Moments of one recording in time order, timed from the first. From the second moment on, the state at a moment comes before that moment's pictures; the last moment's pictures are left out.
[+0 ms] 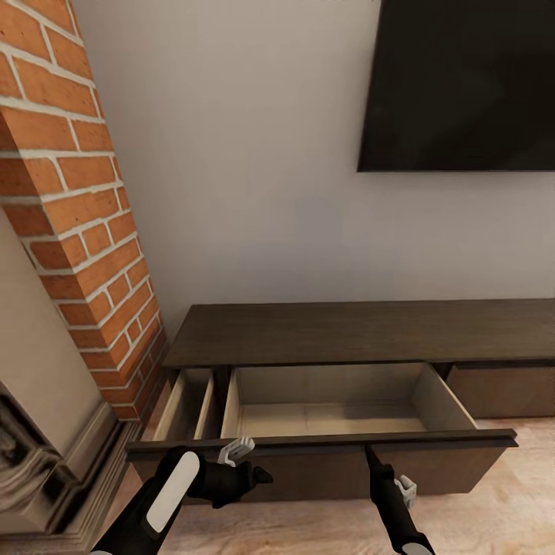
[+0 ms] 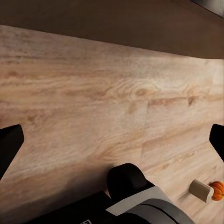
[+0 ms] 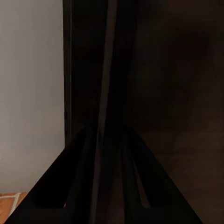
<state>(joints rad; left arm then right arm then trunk) -0.41 -0.03 -0.23 -0.97 0.85 0.98 0.10 -0.42 -0.02 0.04 -0.24 -1.50 -0.03 0.88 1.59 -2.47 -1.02</state>
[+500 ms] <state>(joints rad) -0.41 -0.03 -0.23 -0.97 0.85 0.98 0.10 -0.42 -0.02 0.04 -0.24 -1.50 -0.03 0.88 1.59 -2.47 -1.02</state>
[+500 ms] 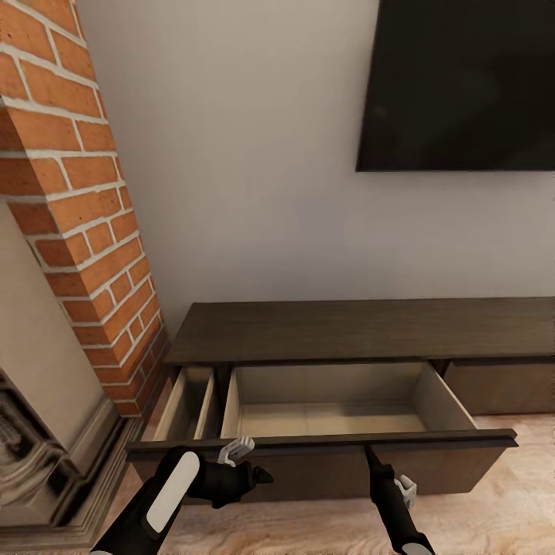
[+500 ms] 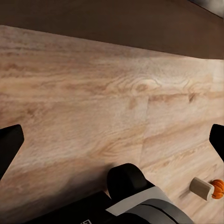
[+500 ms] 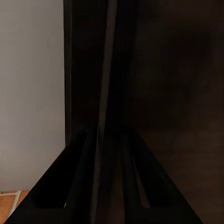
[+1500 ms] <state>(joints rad) -0.41 -0.03 -0.23 -0.97 0.85 0.98 0.10 -0.43 -0.02 0.04 -0.24 -1.50 -0.03 0.86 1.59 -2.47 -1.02</state>
